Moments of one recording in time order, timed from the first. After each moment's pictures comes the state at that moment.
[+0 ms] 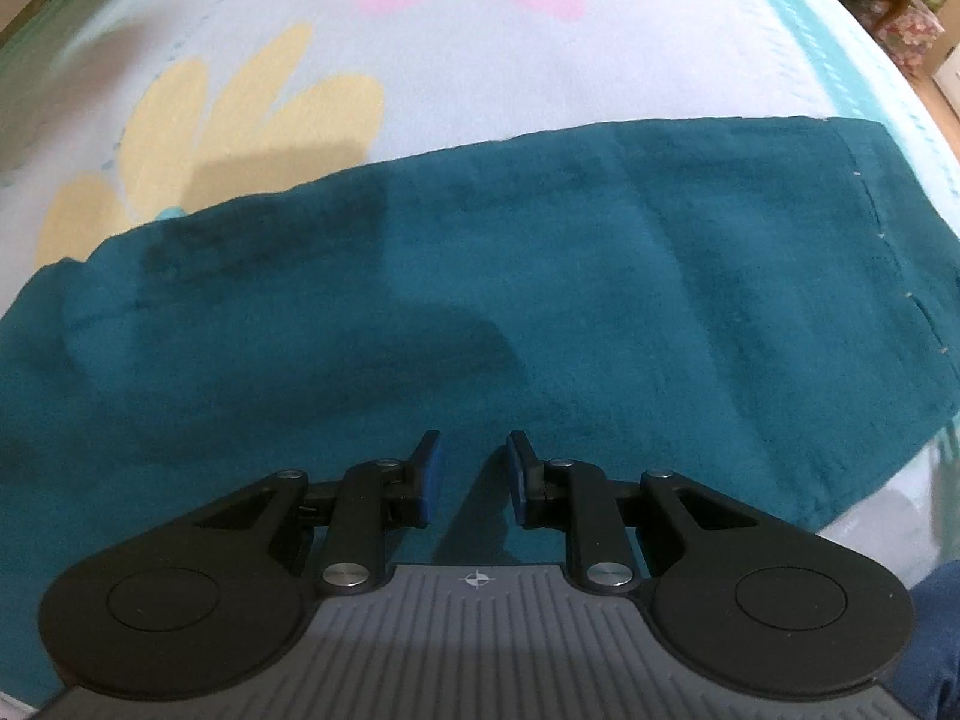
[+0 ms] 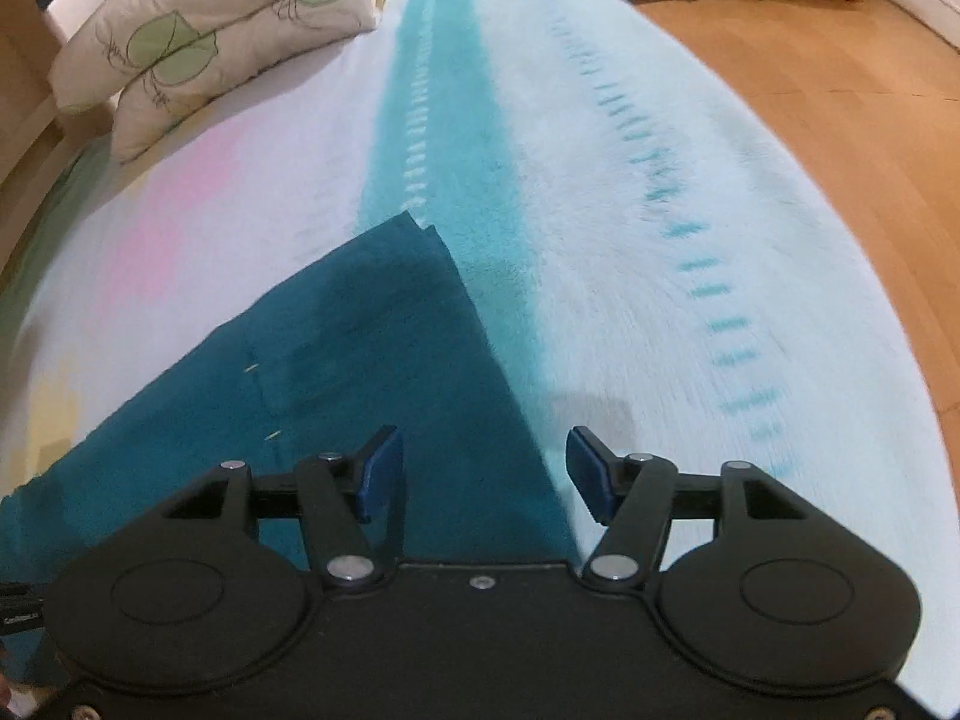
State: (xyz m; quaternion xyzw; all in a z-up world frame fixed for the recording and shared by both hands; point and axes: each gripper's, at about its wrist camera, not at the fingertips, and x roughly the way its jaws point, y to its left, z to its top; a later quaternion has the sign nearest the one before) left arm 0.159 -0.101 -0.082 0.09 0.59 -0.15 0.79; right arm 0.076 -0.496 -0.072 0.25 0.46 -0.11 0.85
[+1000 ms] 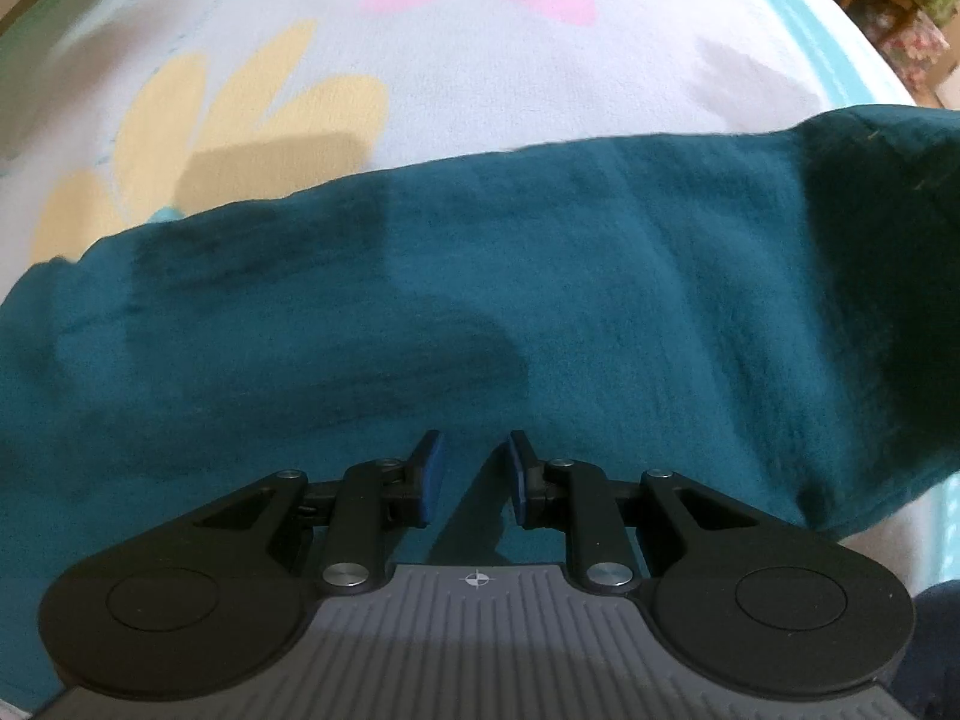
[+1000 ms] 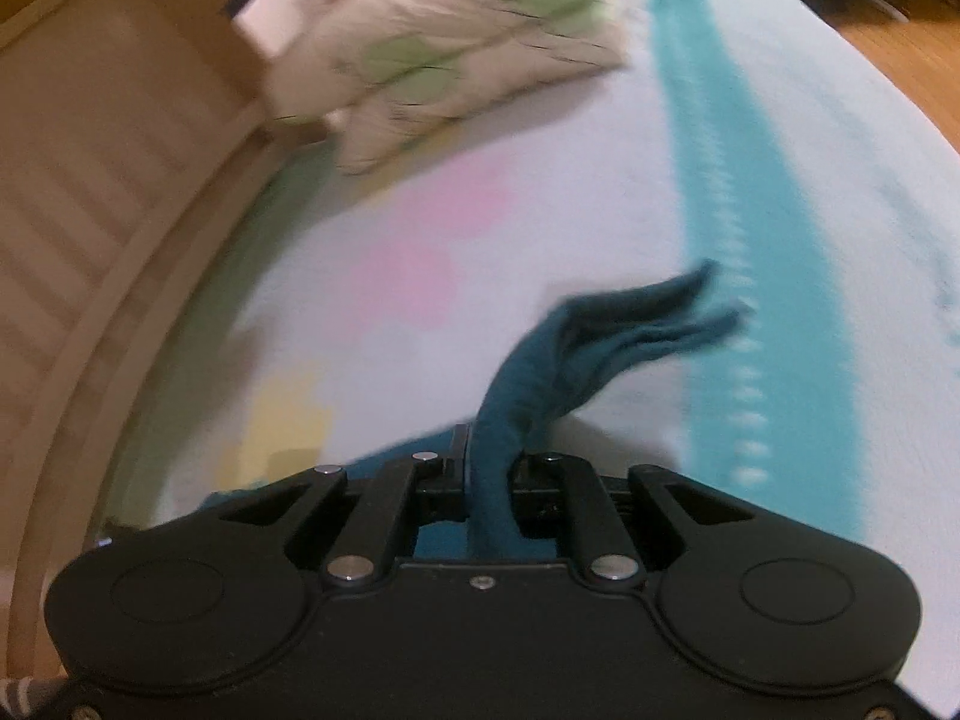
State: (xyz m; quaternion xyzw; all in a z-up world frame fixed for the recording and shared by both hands) left arm 0.164 -0.095 -0.070 0.07 0.60 -0.15 0.79; right arm 0.111 -0.397 0.032 0.27 0.39 0.09 0.87
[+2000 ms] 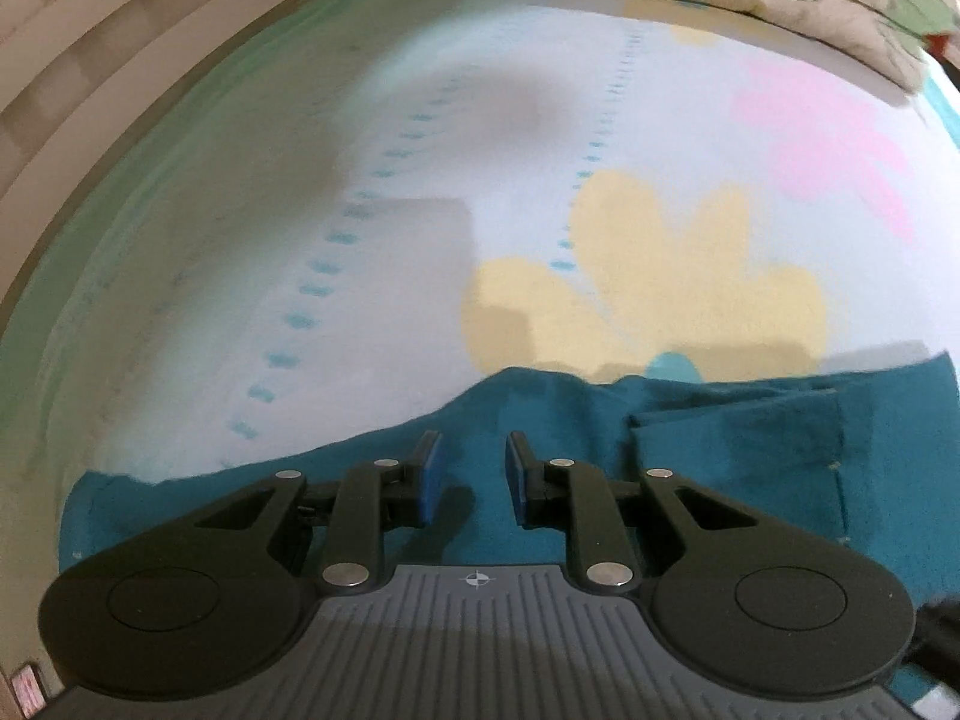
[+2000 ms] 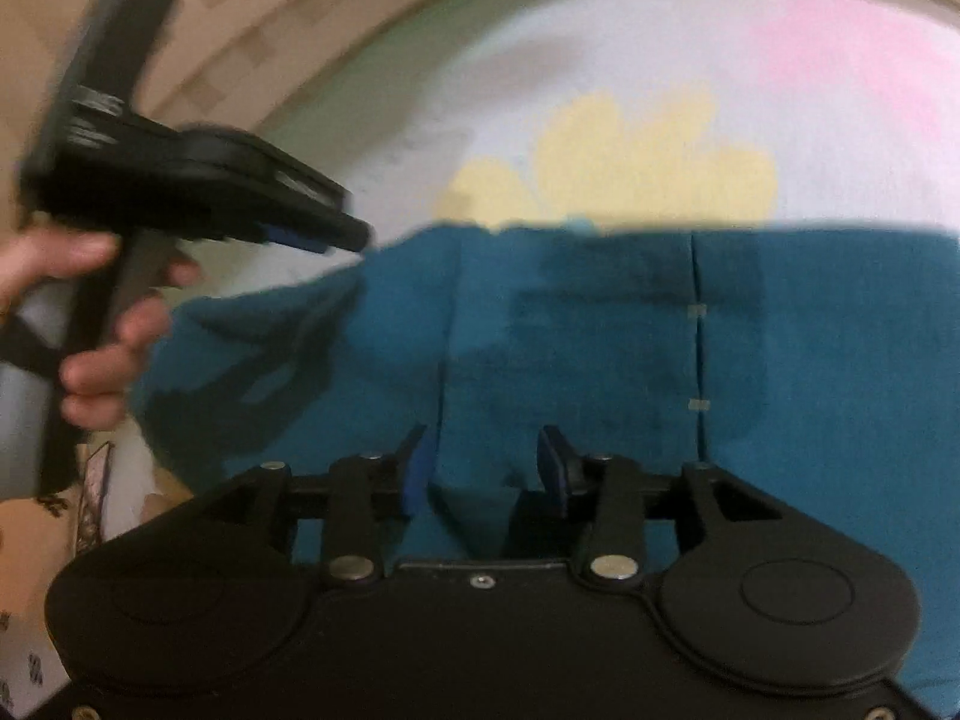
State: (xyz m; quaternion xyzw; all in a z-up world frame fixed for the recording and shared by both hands) left arm 0.214 0.078 -0.003 0.08 0.52 0.01 0.85; right arm 0.132 -0.109 -0.042 0.13 0.45 0.25 0.85
